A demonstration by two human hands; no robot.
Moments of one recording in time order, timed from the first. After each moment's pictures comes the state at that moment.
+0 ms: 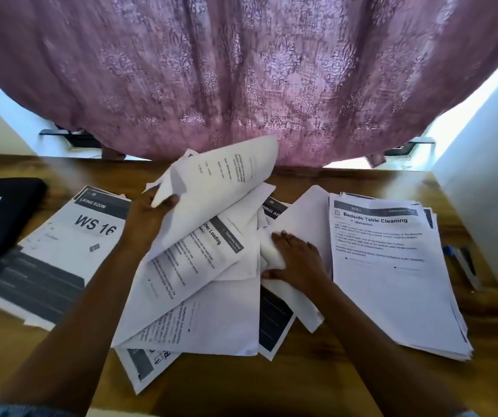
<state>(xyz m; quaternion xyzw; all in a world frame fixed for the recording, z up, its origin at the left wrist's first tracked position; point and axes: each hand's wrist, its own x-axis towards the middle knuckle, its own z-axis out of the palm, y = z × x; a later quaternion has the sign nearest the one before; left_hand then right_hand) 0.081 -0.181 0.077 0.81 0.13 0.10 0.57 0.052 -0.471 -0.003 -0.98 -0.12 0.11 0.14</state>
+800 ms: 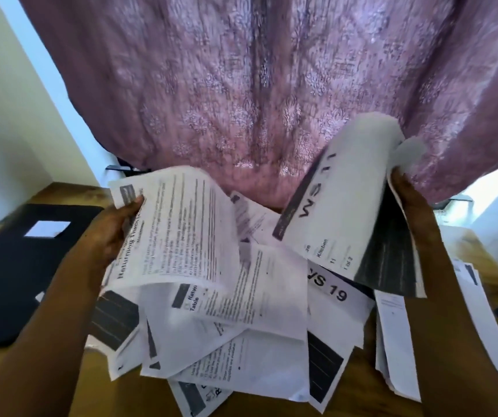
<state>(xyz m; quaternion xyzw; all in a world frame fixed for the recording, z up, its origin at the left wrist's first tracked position) 0.066 -0.039 0.155 0.59 0.17 0.03 0.79 0.071 -0.468 0.190 -0.40 0.01 0.06 0.91</state>
